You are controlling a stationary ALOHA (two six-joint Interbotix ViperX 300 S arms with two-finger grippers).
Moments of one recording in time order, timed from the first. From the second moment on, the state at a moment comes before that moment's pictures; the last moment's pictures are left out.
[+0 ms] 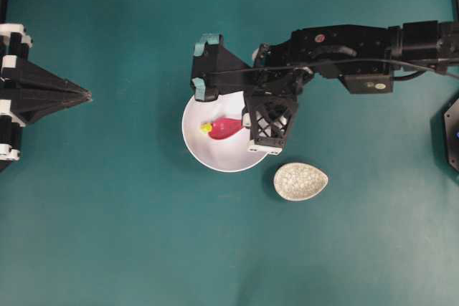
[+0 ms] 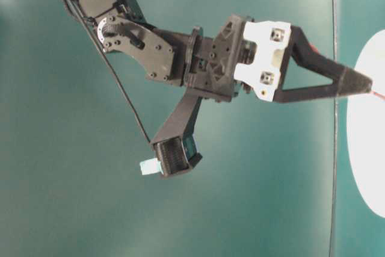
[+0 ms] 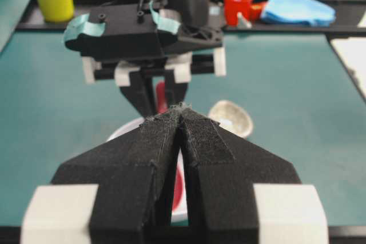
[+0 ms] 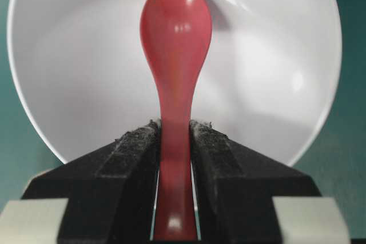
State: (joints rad) left arm 0.00 -0.97 1.17 0.01 -0.20 0.01; right arm -0.12 0.19 0.21 0.21 0.89 -0.11
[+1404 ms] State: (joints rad) left arm 0.00 -0.97 1.17 0.01 -0.20 0.01; right arm -0.12 0.19 0.20 0.21 0.78 -0.10
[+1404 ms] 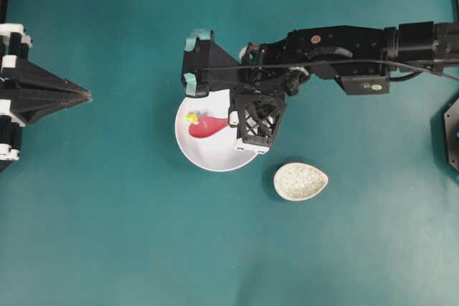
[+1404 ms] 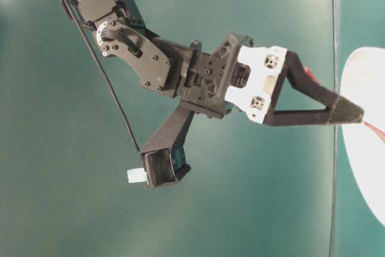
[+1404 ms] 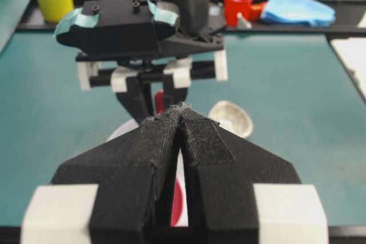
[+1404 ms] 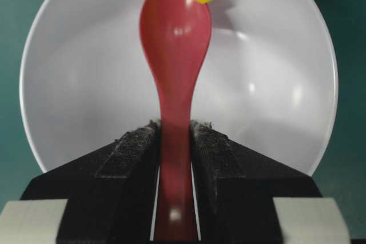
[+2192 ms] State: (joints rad) left arm 0.00 -0.98 1.17 0.01 -0.19 0.01; right arm -0.12 0.14 0.34 0.20 0.59 -0.03
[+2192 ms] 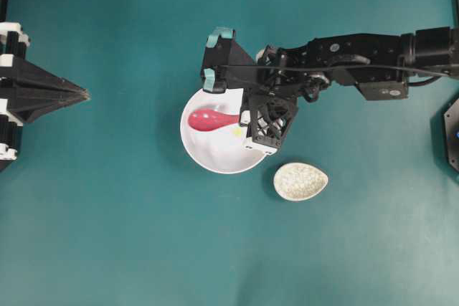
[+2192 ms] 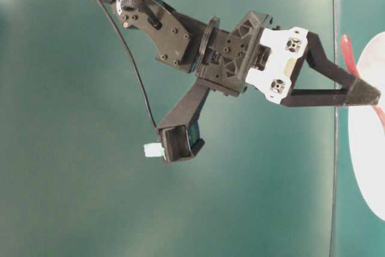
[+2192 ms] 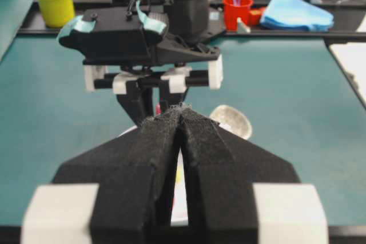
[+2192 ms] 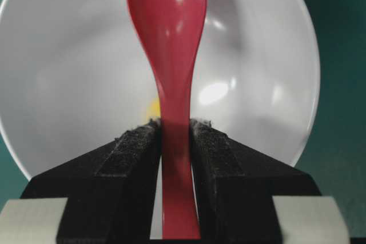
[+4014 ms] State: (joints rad) left arm 0.00 -0.98 1.17 0.01 -0.19 0.01; right arm -0.12 0.02 0.25 0.22 1.10 0.06
